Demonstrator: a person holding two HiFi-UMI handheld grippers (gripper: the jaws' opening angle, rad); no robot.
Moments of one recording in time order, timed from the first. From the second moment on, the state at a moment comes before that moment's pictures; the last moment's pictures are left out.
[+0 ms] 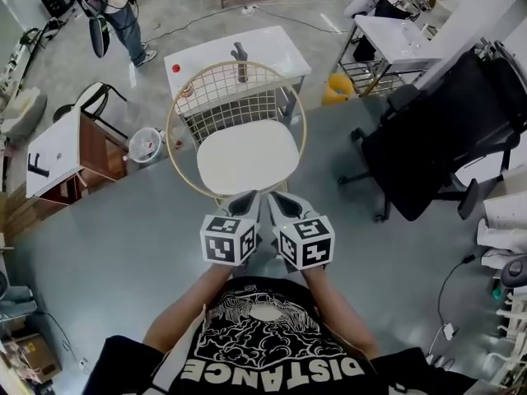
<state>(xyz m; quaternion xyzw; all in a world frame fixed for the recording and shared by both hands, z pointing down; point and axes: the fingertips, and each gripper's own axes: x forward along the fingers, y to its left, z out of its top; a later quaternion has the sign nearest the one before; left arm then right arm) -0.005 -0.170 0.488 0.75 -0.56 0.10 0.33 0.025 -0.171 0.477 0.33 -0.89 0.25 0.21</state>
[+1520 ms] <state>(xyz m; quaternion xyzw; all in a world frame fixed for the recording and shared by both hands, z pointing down) -0.021 -0.201 0.560 0.64 -0.67 -0.07 0.38 0.019 -0.208 0.538 0.17 -0.92 0.24 0.25</state>
